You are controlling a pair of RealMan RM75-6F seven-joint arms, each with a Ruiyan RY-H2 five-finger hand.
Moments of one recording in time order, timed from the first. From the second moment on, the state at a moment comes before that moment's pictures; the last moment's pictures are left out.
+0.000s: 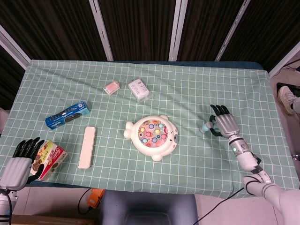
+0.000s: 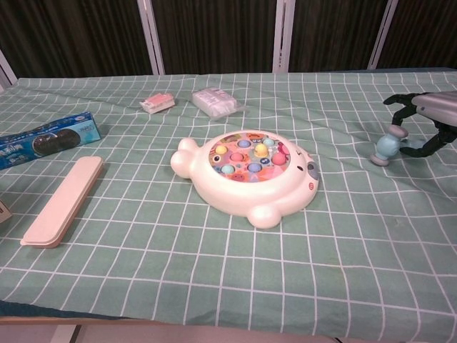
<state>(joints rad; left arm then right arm) -0.14 -1.13 0.00 -1.58 1.53 1.41 0.08 0.63 -1.62 0.11 -0.74 -1.40 0.88 0.18</state>
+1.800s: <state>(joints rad) -0.14 -1.13 0.00 -1.58 1.54 1.42 0.07 0.62 -1.68 0.13 -0.70 -1.36 0.89 0.07</state>
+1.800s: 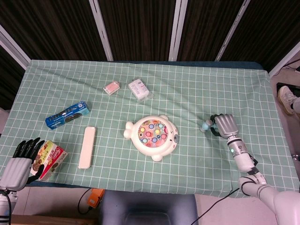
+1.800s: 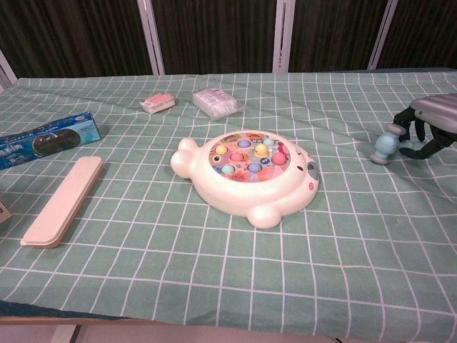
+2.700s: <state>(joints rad) -0.14 -1.13 0.00 -1.58 1.54 1.42 0.07 0.61 -1.67 0.14 -0.72 -1.35 0.94 0.02</state>
